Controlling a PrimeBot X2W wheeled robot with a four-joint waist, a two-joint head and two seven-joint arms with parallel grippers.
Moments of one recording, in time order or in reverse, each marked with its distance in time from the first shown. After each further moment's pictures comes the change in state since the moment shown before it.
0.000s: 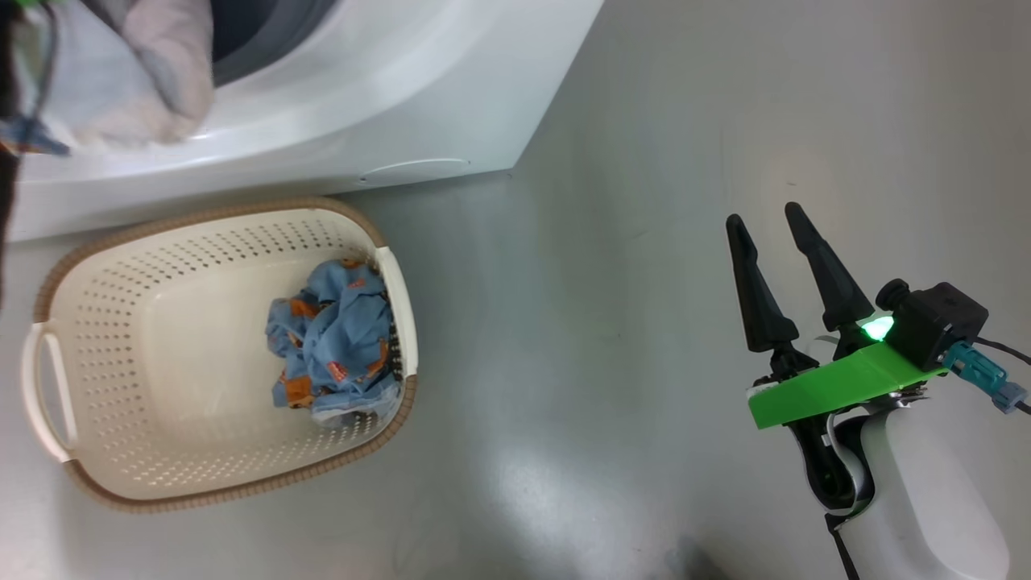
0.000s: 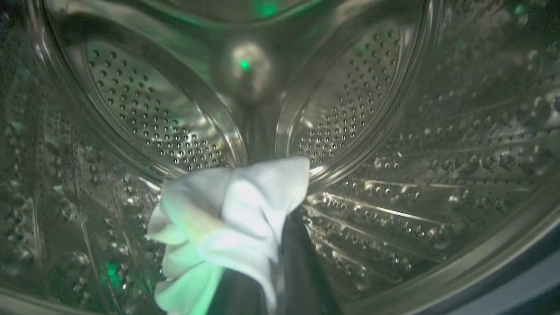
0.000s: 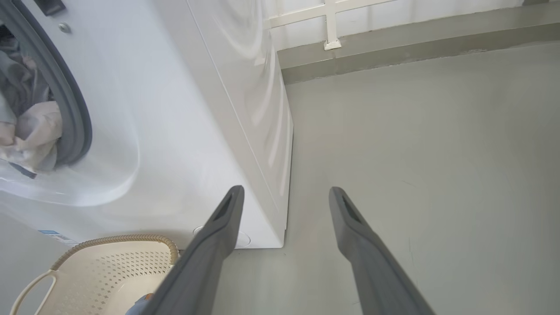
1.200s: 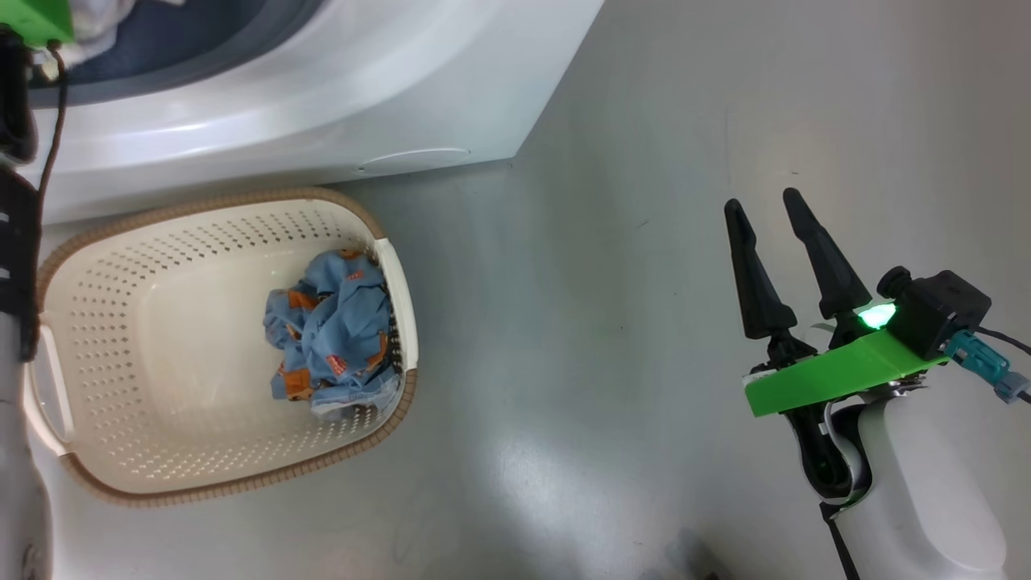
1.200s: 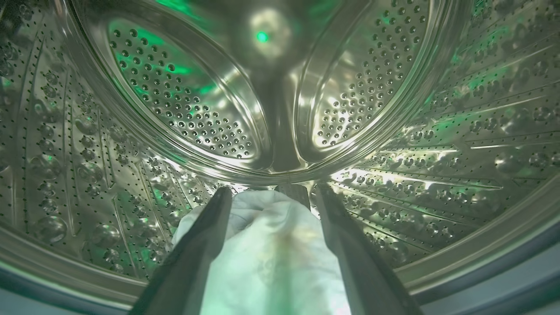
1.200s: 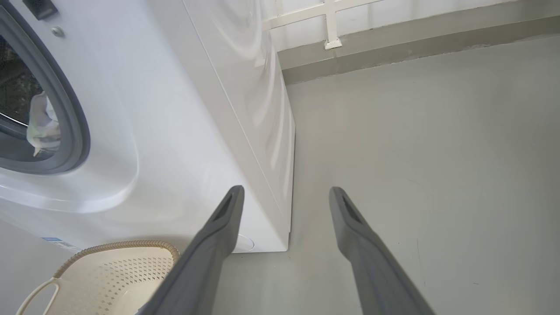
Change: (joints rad) left arm 0.088 -0.064 0.332 -0.010 0.379 -0.026 -0.001; right arm -0.023 0.013 -0.001 0.000 0.017 0.000 0.000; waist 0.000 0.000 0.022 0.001
